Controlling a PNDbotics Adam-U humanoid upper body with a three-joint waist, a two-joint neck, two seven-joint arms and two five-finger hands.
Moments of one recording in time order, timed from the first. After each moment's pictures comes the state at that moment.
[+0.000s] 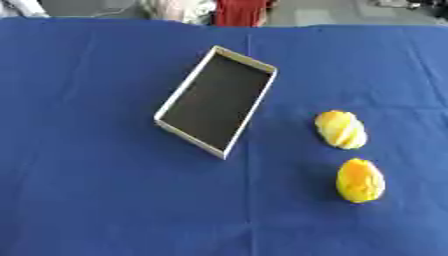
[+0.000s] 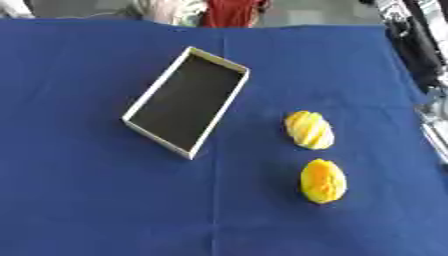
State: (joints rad) left arm -0.20 0.59 0.07 -1.98 0.17 0.01 0.72; right arm -0.40 -0.78 0.09 -1.98 -0.05 0.06 -0.22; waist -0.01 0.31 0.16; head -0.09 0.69
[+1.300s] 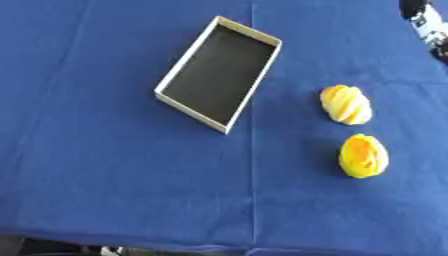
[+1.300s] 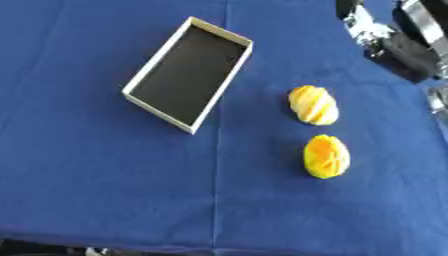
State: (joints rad) left arm -0.20 0.59 0.07 -1.98 0.17 0.01 0.72; right arm -0.33 -0.86 0.12 -1.98 0.31 -0.02 -0.04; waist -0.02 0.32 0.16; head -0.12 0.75
